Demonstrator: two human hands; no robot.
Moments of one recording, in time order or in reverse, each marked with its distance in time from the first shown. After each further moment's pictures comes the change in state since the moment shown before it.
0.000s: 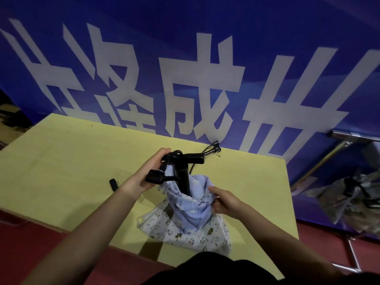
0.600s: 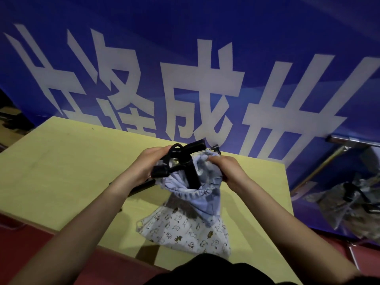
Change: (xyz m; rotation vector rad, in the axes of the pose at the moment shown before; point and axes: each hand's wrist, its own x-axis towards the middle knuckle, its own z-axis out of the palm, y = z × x) left_hand -0.003 0.031 0.000 0.314 0.207 0.161; right_hand -0.035 -0.099 0.018 -0.009 0.290 -0.369
